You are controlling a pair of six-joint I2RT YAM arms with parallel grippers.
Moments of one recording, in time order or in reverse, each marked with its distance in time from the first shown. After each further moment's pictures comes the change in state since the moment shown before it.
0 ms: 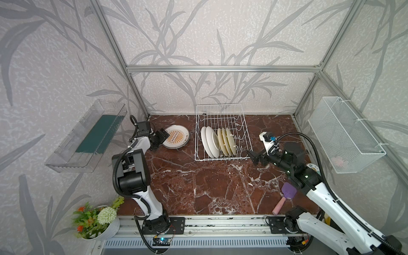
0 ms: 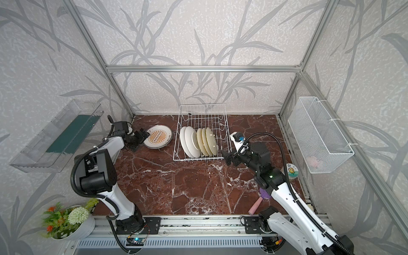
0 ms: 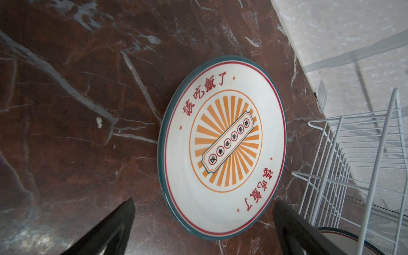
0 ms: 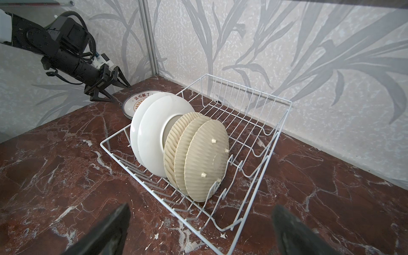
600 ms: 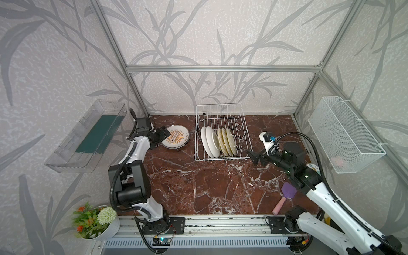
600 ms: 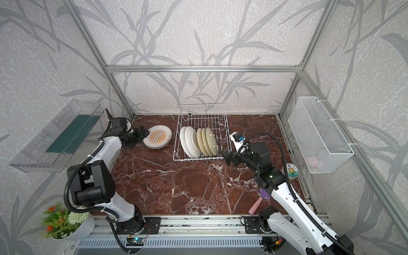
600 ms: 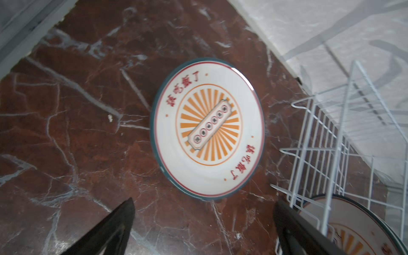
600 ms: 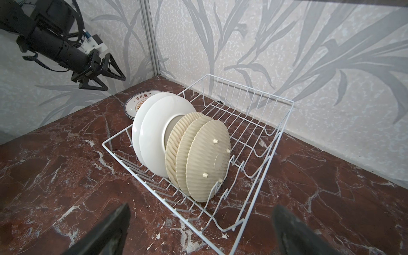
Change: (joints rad) left arm -0.077 -0.204 0.008 -0.121 -0.046 0.123; right arm 0.000 0.001 0.000 0.001 -0.015 0.008
